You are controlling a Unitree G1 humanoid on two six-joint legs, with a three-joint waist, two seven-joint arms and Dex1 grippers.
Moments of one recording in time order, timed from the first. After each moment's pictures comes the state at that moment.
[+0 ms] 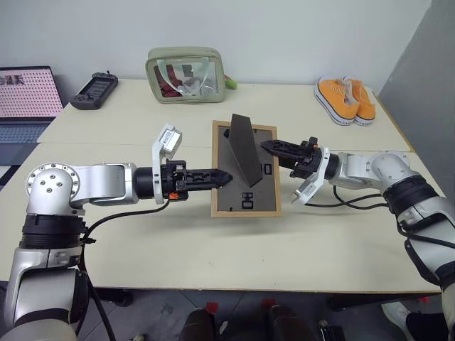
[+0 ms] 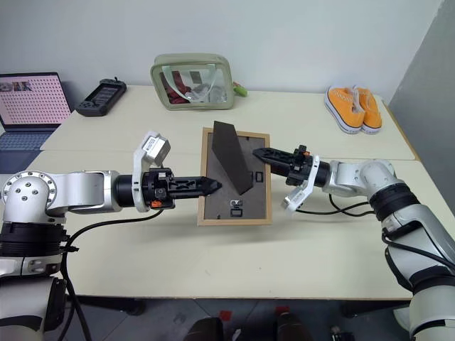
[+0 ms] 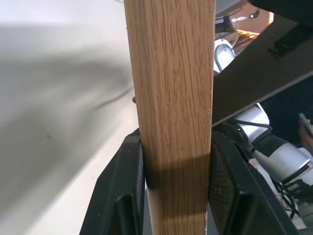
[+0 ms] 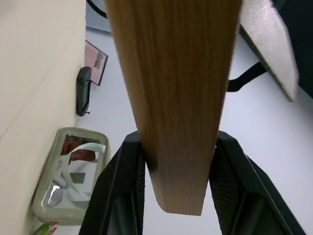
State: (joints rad) left arm -0.73 0.80 0.07 0.14 -1.95 1.40 -0.06; right arm -1.09 -0.71 0.61 0.71 -1.27 -1.03 -0.79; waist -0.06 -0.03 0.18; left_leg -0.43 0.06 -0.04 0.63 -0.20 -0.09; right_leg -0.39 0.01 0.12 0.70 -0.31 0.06
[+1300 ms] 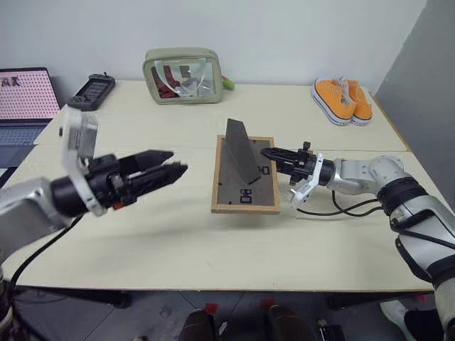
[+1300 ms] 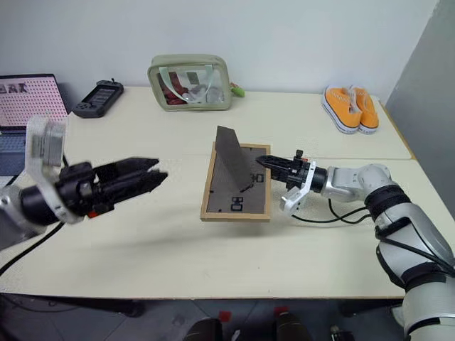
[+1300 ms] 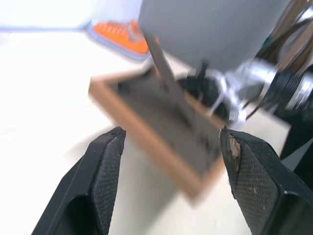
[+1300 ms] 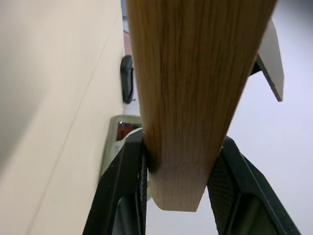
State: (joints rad) left arm -0.12 0.97 0.64 -0.60 -1.40 1.06 -0.48; right arm -1.12 -0.59 0.62 1.03 -1.03 -1.14 -0.51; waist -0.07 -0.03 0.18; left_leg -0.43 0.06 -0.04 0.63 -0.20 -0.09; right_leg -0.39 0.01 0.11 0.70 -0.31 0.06
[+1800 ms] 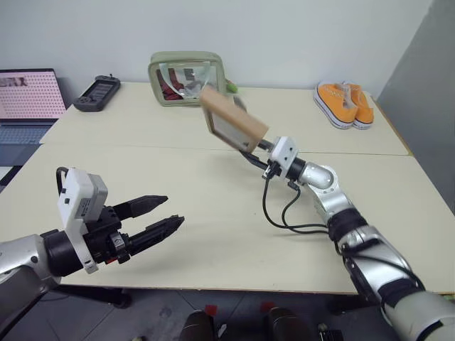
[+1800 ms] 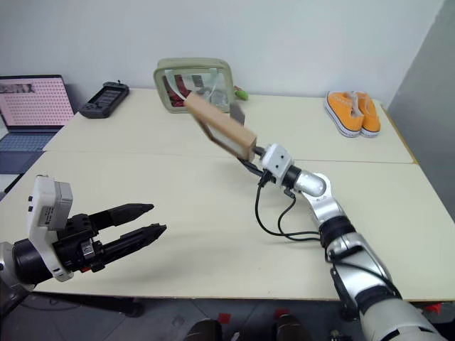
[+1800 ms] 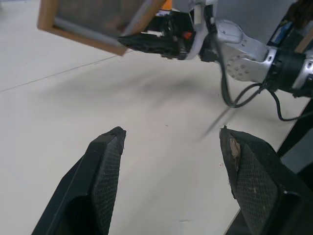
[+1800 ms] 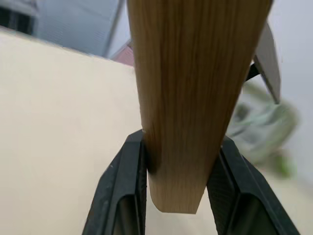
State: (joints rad) left arm 0.20 0.93 0.76 -0.79 -1.27 0.94 -0.56; right arm -0.81 -0.25 0.24 0.64 0.30 -0.29 0.80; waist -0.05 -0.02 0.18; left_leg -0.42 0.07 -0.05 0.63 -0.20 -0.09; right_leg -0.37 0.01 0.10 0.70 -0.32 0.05
